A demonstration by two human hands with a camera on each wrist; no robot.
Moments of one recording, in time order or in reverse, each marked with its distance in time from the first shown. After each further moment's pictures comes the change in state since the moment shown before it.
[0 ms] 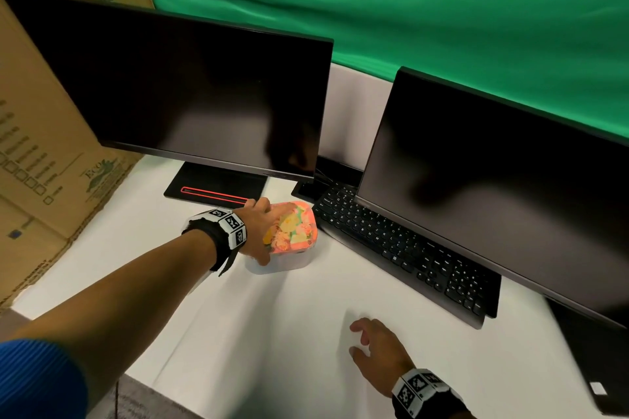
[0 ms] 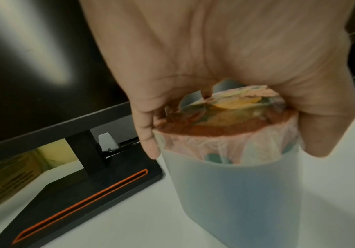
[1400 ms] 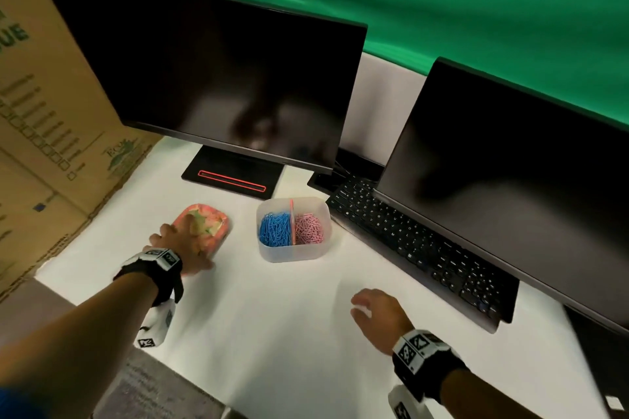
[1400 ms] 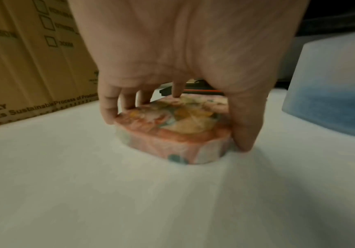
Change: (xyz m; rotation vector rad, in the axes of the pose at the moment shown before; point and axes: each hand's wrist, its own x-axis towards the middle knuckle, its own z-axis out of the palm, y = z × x) left_hand -0.062 -0.094 0.110 -0.482 -0.013 -0.782; right_hand 0.044 -0.022 -0.016 -0.041 0.013 -0.011
